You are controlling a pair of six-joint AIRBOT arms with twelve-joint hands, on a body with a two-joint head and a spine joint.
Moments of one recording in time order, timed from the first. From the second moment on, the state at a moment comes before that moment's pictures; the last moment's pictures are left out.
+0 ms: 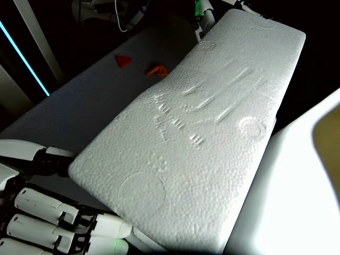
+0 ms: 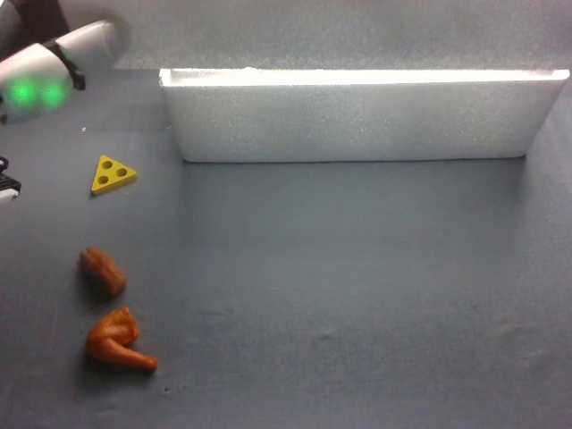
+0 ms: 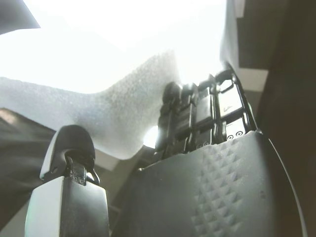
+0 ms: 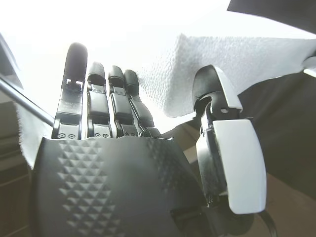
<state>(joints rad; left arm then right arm) 0.76 -0.97 1.20 -0.33 -1.20 0.50 -0.60 -0.81 1.00 0.39 1.12 -0.87</state>
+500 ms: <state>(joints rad) 0.86 -0.91 1.11 -0.32 -1.25 0.51 -0.74 -0.74 0.90 0.37 1.17 -0.87</state>
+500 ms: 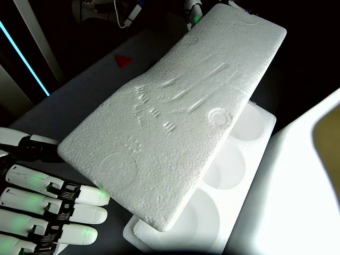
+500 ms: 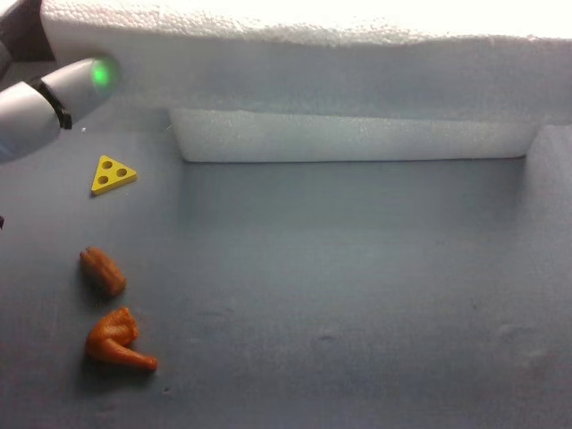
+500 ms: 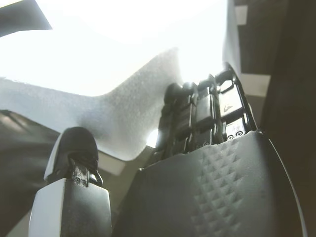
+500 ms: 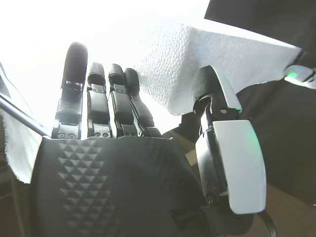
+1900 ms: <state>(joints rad) 1.12 -0.93 0.99 -0.27 -1.23 0.45 -1.10 -0.73 0.82 0.43 1.29 -0.75</state>
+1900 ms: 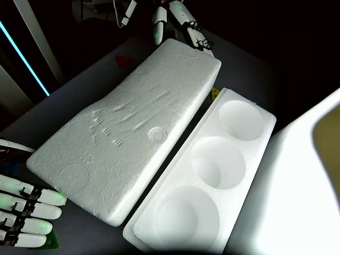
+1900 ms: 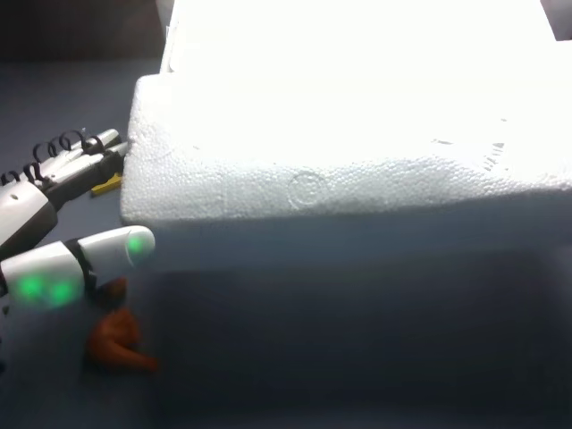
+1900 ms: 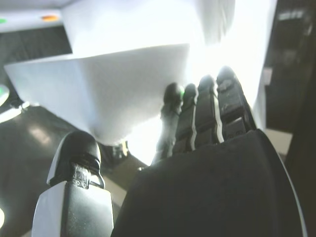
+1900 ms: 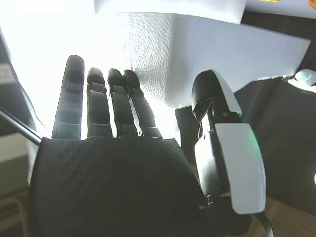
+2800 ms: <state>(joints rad) 1.14 -0.98 1.04 -0.31 -1.18 0.44 -1.12 -0.83 0.90 0.48 1.21 -0.70</state>
